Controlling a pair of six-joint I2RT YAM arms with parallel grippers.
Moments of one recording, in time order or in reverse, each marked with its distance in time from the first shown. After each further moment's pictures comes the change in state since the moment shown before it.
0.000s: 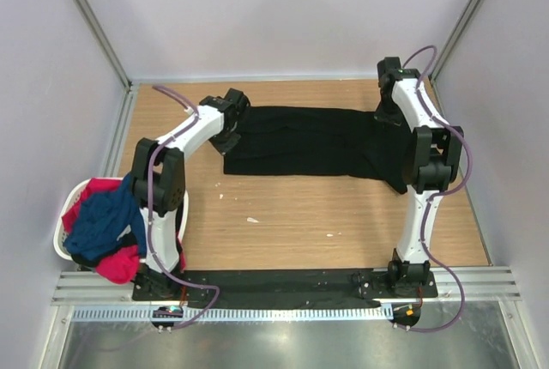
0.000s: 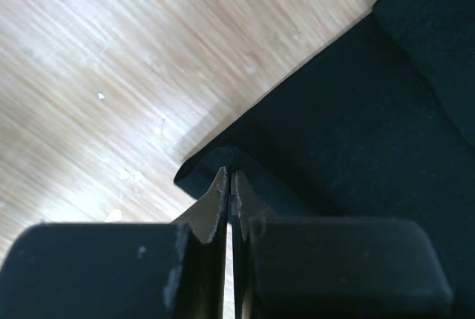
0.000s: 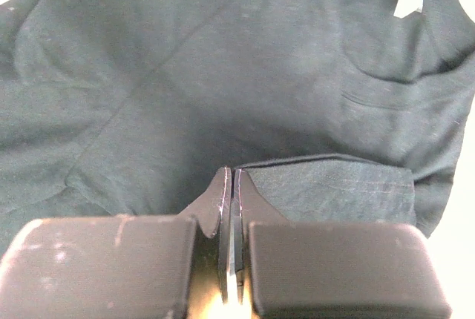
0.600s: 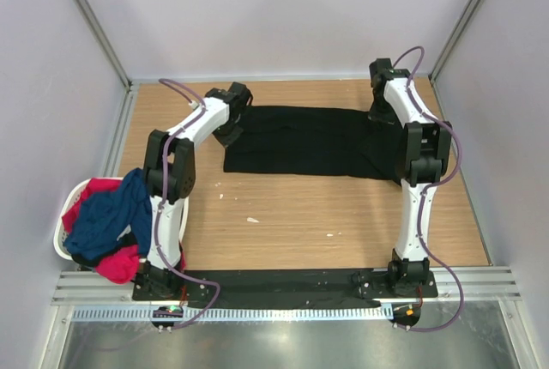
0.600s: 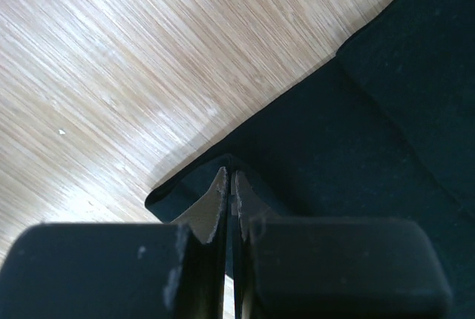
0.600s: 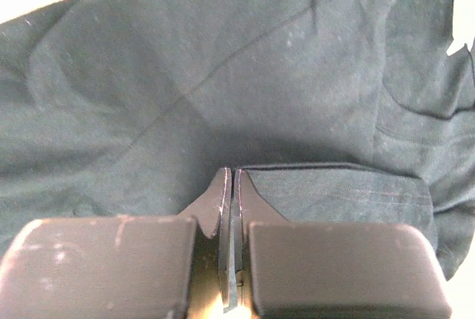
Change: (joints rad) left arm 0.023 0.182 0.214 -0.064 -0.007 0.014; right arm 0.029 0.128 0.101 0.005 0.002 -0.047
